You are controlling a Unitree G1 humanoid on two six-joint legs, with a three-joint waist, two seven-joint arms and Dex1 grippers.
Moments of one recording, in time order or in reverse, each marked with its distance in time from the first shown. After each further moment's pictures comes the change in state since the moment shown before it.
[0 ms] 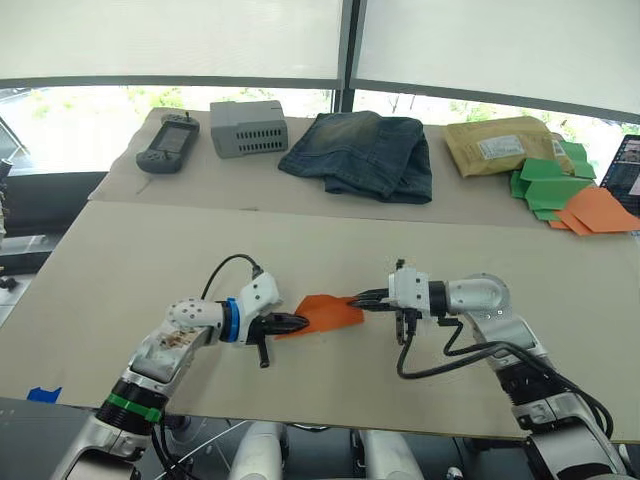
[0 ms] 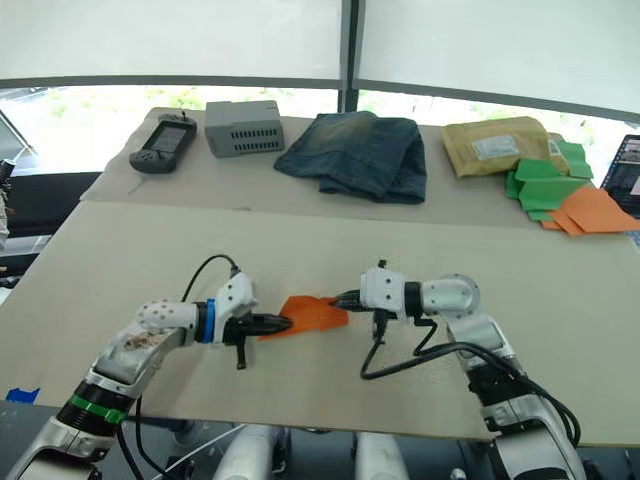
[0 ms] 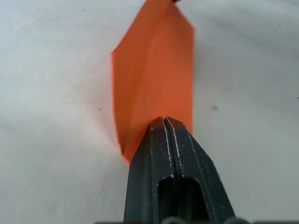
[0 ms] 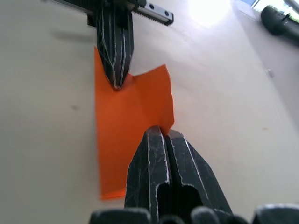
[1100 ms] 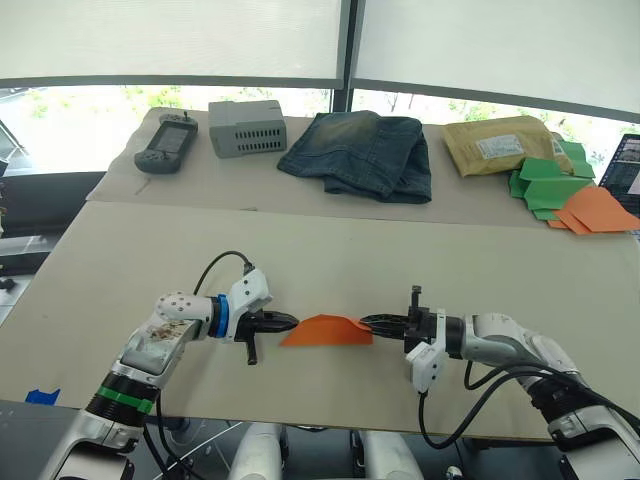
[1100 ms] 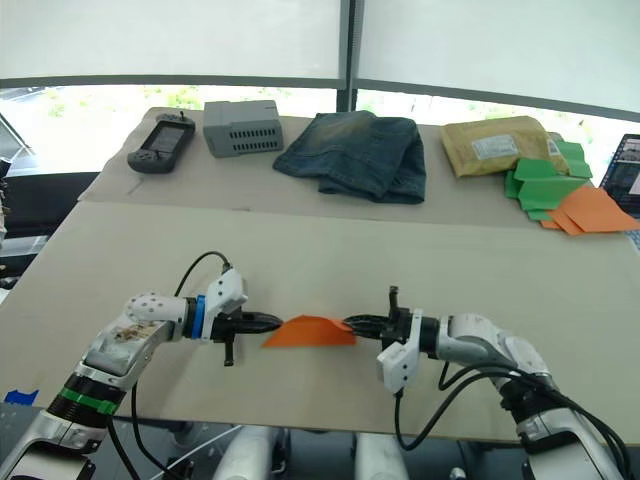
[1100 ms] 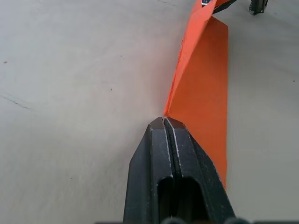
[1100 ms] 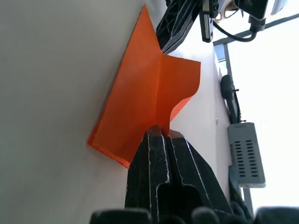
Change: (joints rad) left arm -0.038 0.028 -0.001 0.036 0.011 0.000 -0.070; right arm 0.100 -0.147 0.045 0.158 -0.654 -0.751 -0.742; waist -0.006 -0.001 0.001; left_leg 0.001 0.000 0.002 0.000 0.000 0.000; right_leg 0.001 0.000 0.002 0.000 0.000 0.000
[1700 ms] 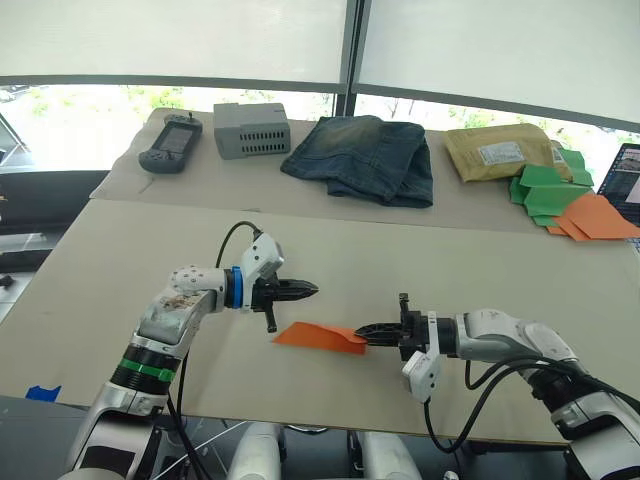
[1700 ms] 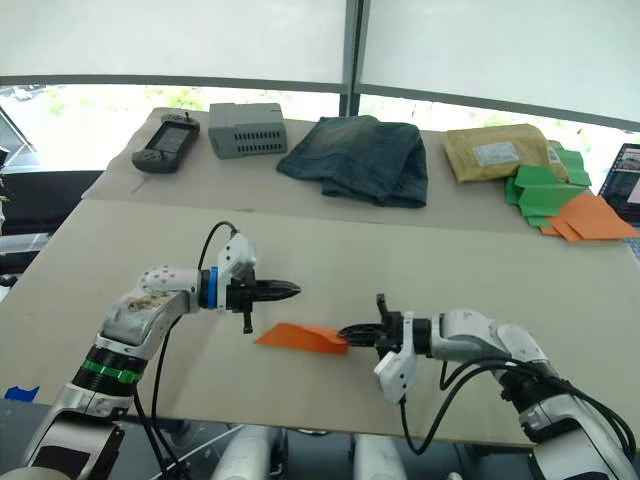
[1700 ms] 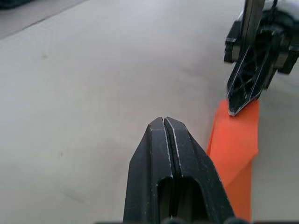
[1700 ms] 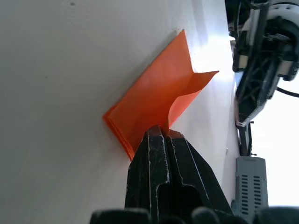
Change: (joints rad) left arm -0.147 -0.110 0.036 0.029 -0.082 0.077 0.009; right arm -0.085 -0.050 0.143 0.014 -0.034 -0.010 0.027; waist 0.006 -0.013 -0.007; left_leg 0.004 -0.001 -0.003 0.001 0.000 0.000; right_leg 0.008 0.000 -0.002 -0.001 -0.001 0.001
